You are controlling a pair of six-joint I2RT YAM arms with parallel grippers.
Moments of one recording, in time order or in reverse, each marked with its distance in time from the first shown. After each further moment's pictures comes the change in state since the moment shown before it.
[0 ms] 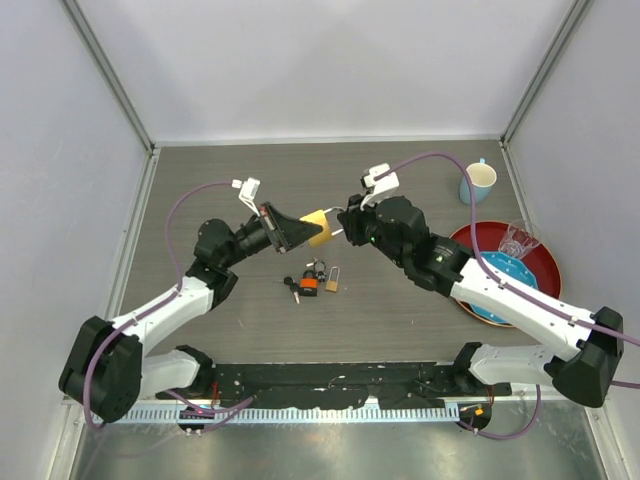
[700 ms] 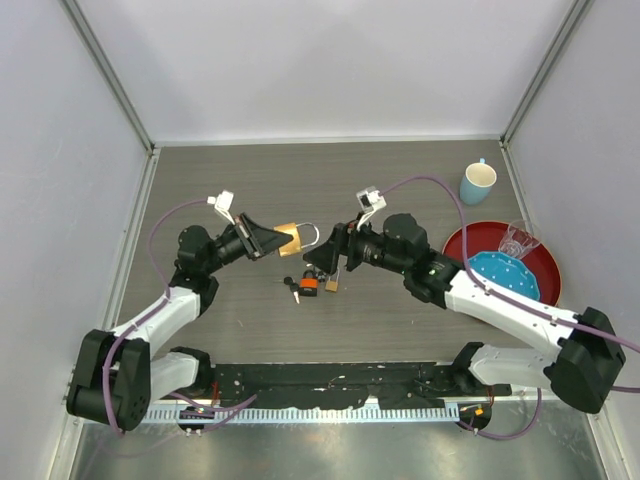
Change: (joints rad) left arm 0.276 -0.074 -0.152 -0.080 0.182 -0.069; right arm -0.078 0.003 -0.258 0.316 -0.529 0.287
